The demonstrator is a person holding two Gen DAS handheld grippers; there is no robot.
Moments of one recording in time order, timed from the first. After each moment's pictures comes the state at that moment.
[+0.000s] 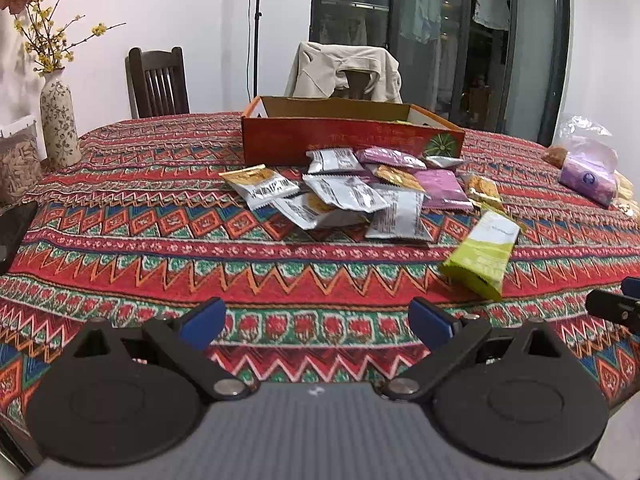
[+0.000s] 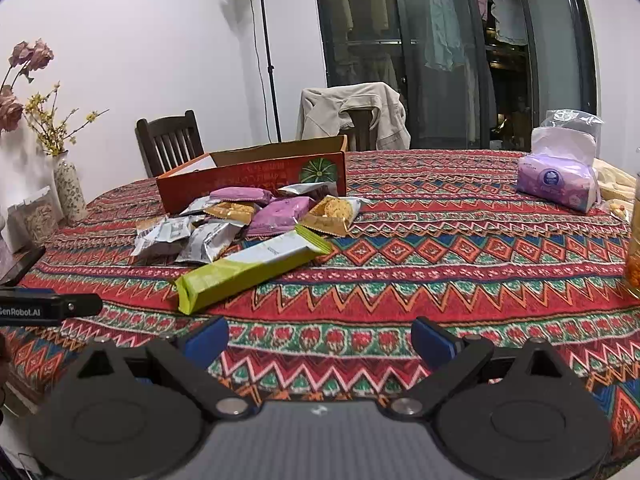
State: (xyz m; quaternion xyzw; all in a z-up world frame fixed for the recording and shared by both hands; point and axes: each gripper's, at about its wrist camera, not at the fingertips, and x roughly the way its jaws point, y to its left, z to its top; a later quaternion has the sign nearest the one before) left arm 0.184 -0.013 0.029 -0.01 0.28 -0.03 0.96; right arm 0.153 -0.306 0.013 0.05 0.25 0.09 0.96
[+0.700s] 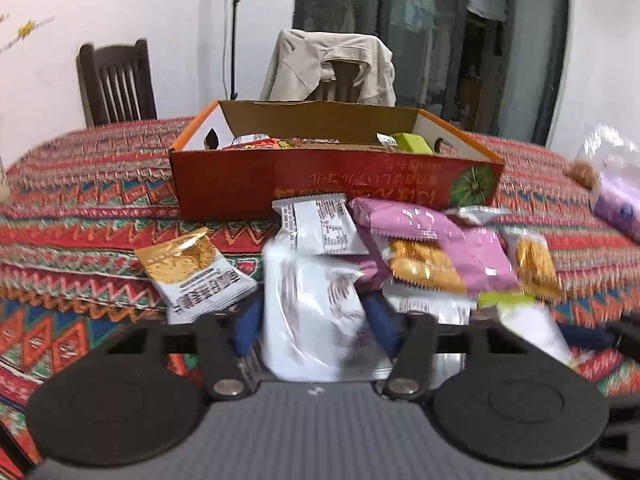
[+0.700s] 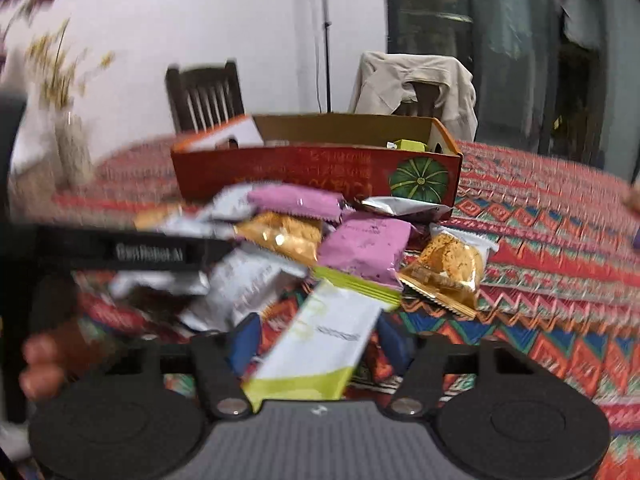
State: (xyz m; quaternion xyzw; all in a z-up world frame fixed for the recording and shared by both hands) left arm 0.342 -0.031 0.029 0.00 0.30 -0.06 0.95; right arm 0.304 -0.217 0.013 -0.04 0.30 0.14 0.94
